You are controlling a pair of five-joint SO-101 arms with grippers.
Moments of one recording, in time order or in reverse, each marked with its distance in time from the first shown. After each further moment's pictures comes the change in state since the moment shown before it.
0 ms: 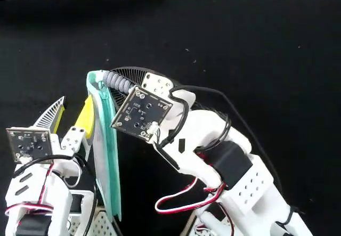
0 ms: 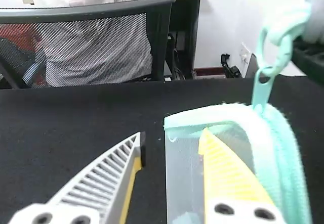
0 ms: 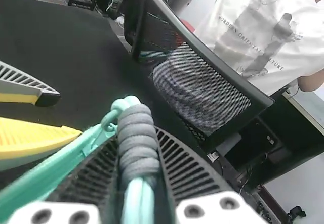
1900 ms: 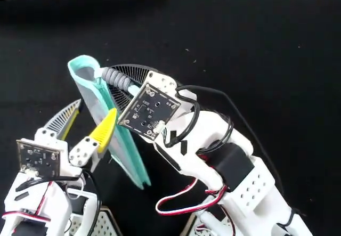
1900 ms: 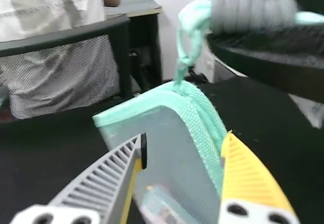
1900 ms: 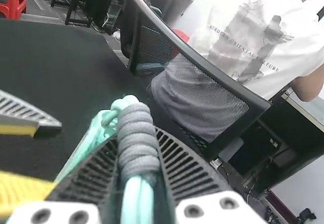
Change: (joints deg) left arm 7.9 -0.1 -2.7 0.6 -3.0; right arm -0.1 -1.8 0.4 -2.5 -3.8
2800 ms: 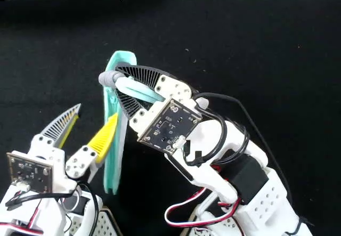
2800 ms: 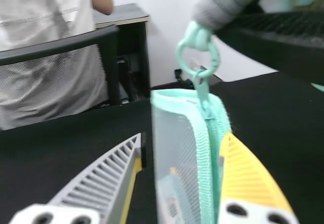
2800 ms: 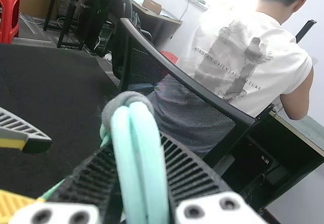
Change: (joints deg) left arm 5.8 0.0 -5.6 4.6 -0.1; right arm 0.0 -4.3 0.0 0.0 0.0
